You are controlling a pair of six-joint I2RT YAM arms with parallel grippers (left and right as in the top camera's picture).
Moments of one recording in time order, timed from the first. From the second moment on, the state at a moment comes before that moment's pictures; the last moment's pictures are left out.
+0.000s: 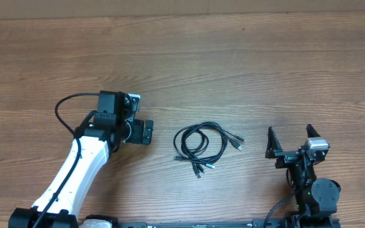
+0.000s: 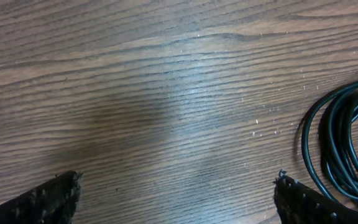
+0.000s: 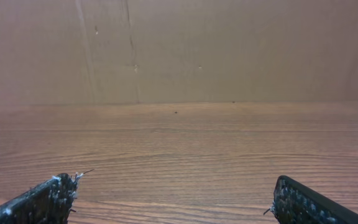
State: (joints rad) left arm -0.14 1.38 0.80 -0.55 0.13 0.00; right arm 0.02 0.01 0.02 -0.04 -0.06 0.05
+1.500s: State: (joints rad) left arm -0.40 1.38 0.80 -0.49 0.24 -0.15; right arm 0.02 0.01 0.02 -0.03 -0.06 0.05
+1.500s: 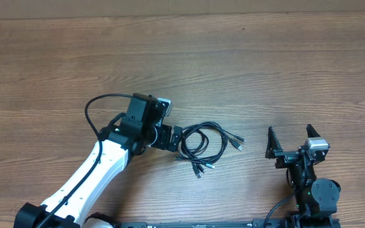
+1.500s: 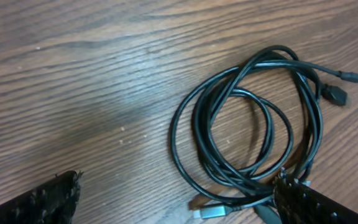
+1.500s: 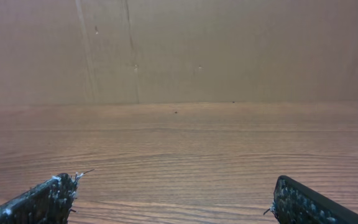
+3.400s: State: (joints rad) left arm -0.56 1.62 0.80 -0.39 0.04 -0.37; right arm 0.02 0.01 0.02 -0.04 -0.06 0.05
